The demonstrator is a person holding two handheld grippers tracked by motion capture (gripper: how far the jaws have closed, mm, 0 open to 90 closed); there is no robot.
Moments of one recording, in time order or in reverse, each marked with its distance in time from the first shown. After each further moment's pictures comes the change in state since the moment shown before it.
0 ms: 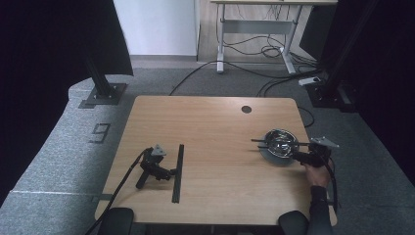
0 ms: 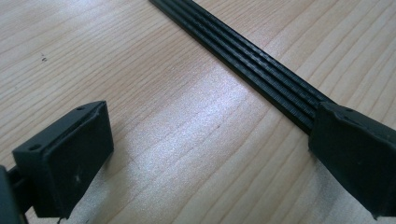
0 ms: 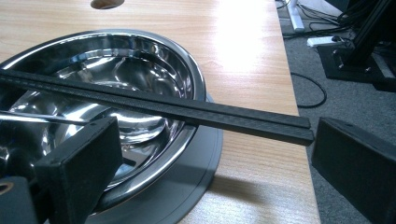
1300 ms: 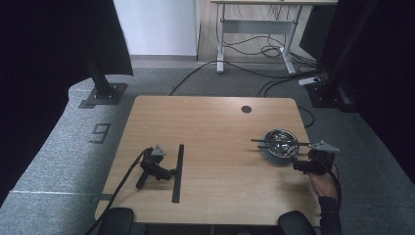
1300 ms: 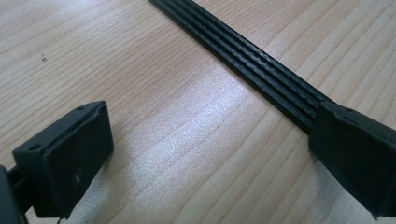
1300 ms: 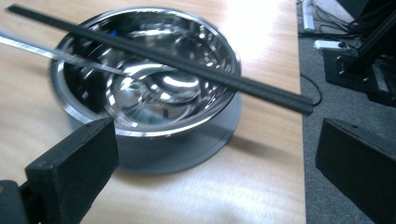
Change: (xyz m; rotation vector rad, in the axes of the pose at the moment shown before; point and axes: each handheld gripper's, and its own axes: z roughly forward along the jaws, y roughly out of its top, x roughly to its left) left arm 0.000 0.000 0.000 0.000 0.000 0.001; right arm 0.023 0.005 -0.049 0.089 0.031 -0.170
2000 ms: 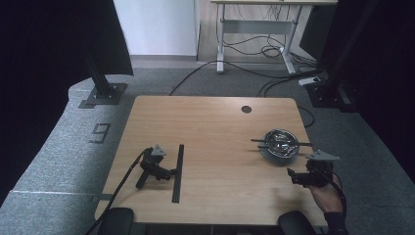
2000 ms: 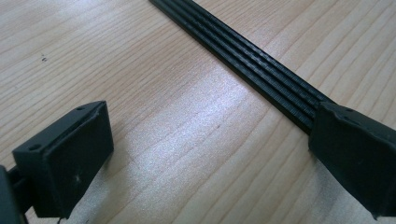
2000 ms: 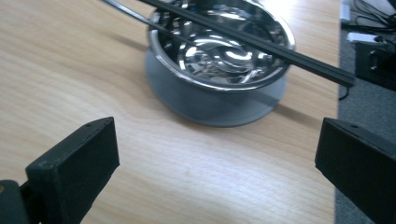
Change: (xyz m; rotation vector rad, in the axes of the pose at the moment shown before) left arm 0.000 0.000 0.000 -0.003 0.000 -0.002; right arm 0.033 -0.002 -0.045 0.064 0.101 -0.062
